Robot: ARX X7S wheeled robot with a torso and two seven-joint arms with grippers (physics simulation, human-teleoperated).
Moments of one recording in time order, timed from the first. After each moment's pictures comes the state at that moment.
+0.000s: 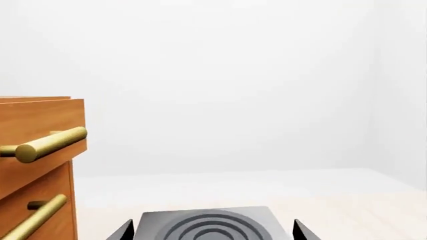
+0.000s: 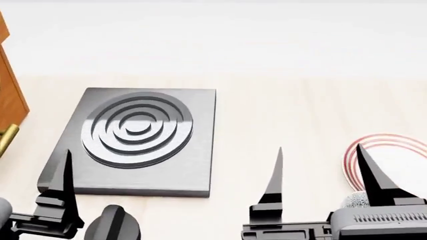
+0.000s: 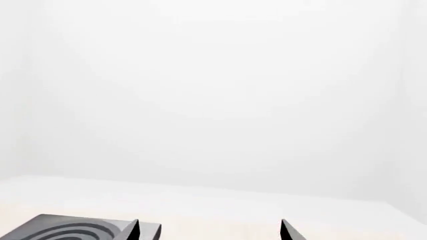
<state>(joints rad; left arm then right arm) -0.14 -0.24 0.01 0.65 -0.31 -0.54 -0.08 0.12 0.27 0.01 -0.77 0.25 0.58 0.13</state>
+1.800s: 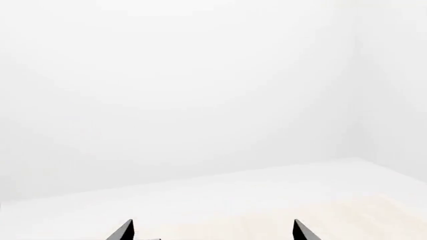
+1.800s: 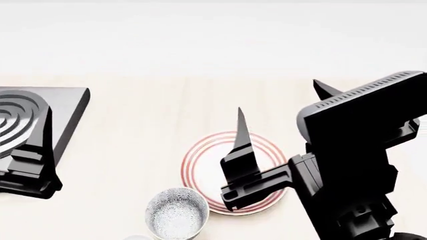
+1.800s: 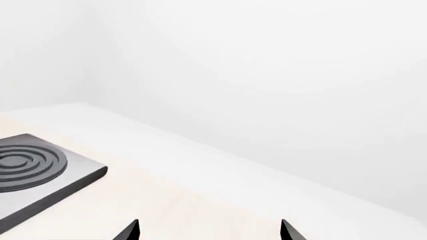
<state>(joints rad) -0.45 -0.36 -0.06 0.85 -0.54 -1.04 -0.21 0.73 0.35 0.07 -0.92 0.49 1.47 -0.07</state>
